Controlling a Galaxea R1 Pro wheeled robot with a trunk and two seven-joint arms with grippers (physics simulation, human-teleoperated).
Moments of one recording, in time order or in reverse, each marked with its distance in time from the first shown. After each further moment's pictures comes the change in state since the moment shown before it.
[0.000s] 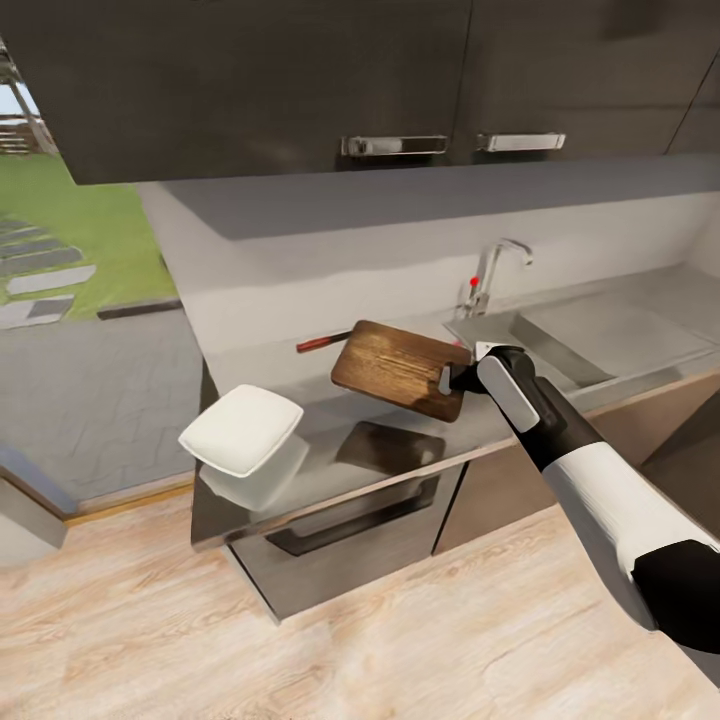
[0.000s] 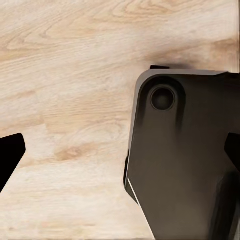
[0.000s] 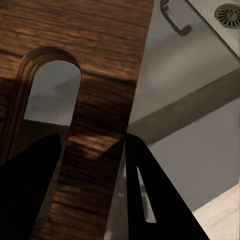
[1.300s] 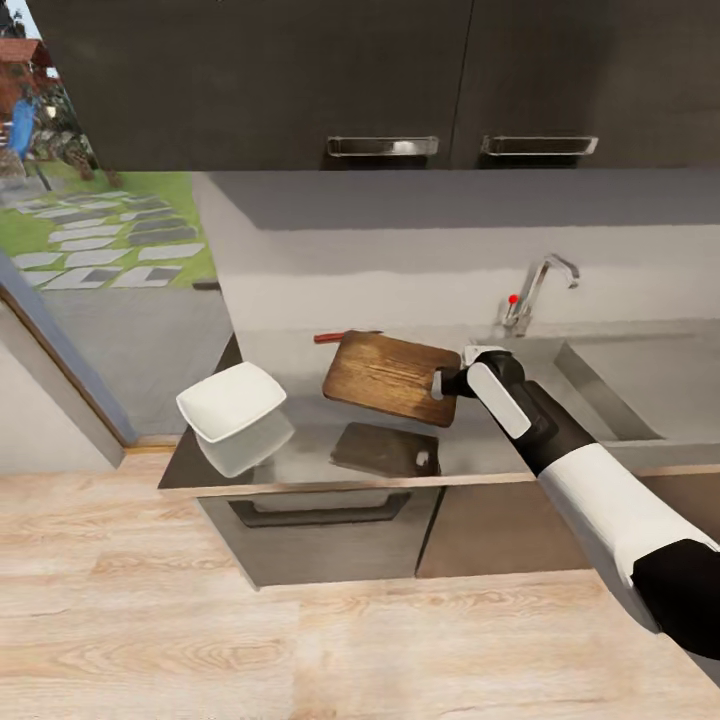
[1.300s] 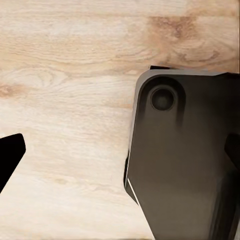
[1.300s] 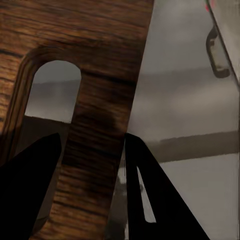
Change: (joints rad) left arm 0.000 0.000 0.000 -0.001 0.000 0.000 0.000; right arm 0.000 0.000 0.079 0.000 0.000 0.004 0.021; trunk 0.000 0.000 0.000
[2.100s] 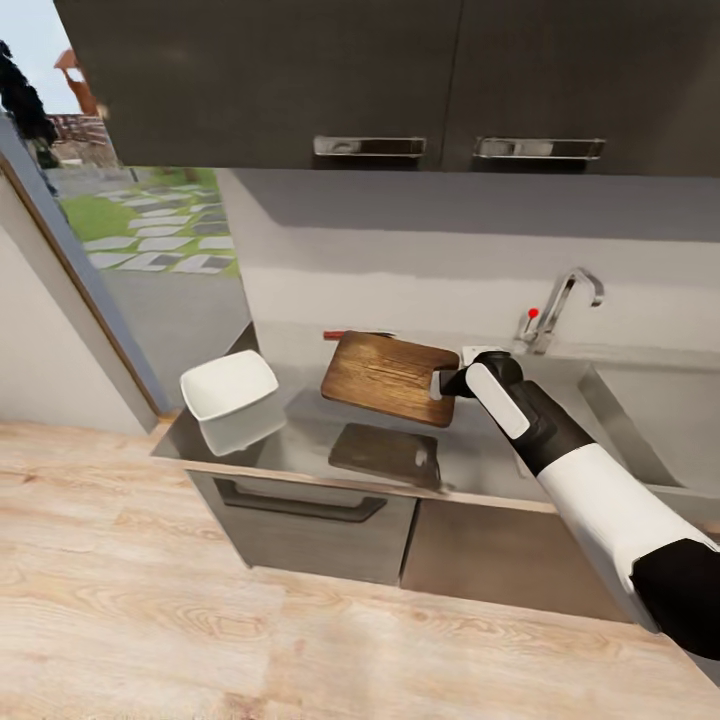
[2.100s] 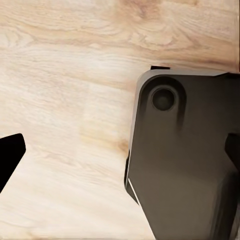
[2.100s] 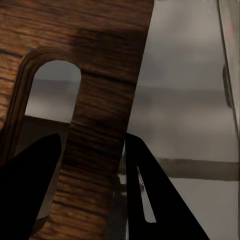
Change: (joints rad) left arm 0.000 0.001 0.000 0.000 0.000 0.000 0.000; right arm 0.000 0.003 0.005 0.000 -0.001 -0.002 0.005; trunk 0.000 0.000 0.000
